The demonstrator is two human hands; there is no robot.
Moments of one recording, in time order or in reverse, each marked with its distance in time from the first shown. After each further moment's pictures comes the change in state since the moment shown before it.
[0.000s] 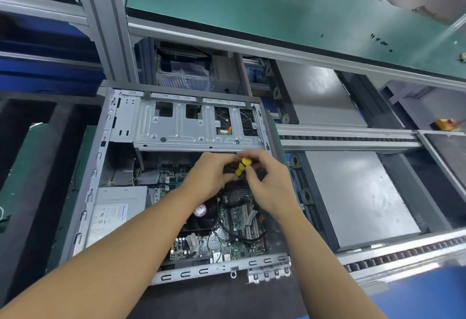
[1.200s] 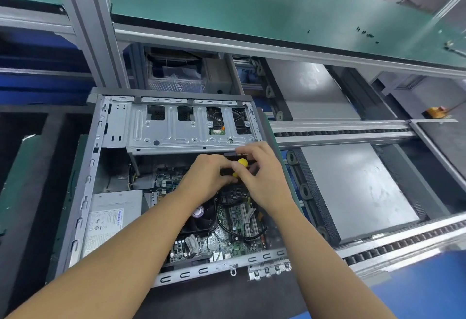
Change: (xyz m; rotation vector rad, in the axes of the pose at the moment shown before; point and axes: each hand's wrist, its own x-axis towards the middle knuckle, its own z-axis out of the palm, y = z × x) left_hand -0.005 0.008 -0.001 0.083 -0.030 0.062; right_hand 0.002 -0.002 0.003 -0.031 0.025 -0.016
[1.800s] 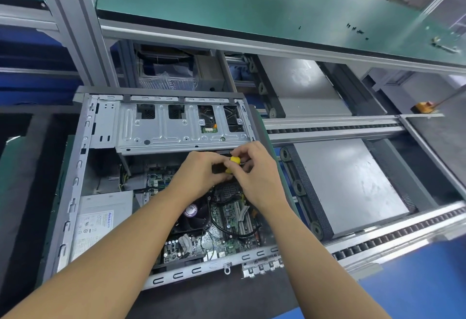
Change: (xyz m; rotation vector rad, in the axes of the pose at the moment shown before) left_hand 0.000 0.001 -0.004 -0.098 0.008 0.014; right_hand -0.003 -0.002 0.002 0.031 0.068 0.059
